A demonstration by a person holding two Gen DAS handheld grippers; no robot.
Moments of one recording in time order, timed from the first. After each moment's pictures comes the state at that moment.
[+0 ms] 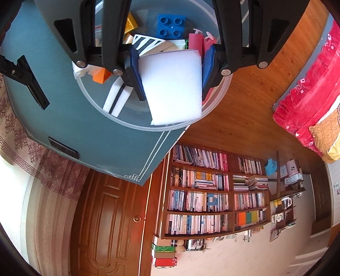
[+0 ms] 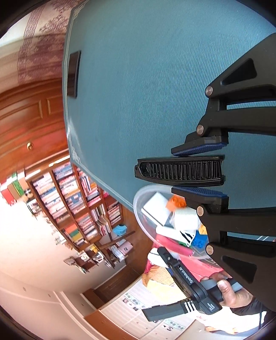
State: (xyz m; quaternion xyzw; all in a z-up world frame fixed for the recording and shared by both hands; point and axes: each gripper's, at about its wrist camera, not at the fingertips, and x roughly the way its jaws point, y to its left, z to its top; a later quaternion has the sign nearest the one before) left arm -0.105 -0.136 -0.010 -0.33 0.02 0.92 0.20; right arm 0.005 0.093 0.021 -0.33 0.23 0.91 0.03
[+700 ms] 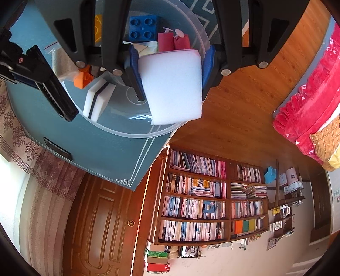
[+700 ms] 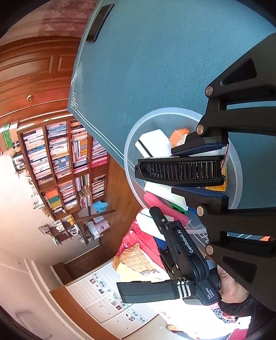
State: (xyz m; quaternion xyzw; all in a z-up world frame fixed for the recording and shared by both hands) left arm -0.122 -0.166 -0.023 -0.35 0.01 0.91 0.20; right arm -0.056 0.002 0.023 -0.36 0.15 0.92 -0.06
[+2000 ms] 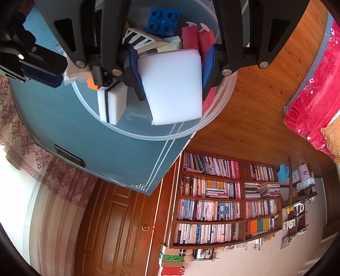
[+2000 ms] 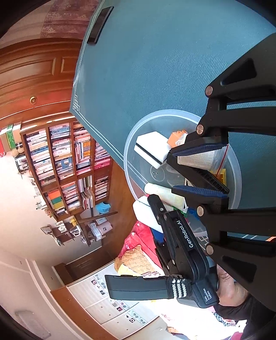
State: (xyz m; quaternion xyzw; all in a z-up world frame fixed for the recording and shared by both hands) left arm -0.123 -0.140 -0.022 -0.36 0.02 0.90 0.24; right arm -0.045 0.004 0.018 -0.34 0.15 0.93 -0.05
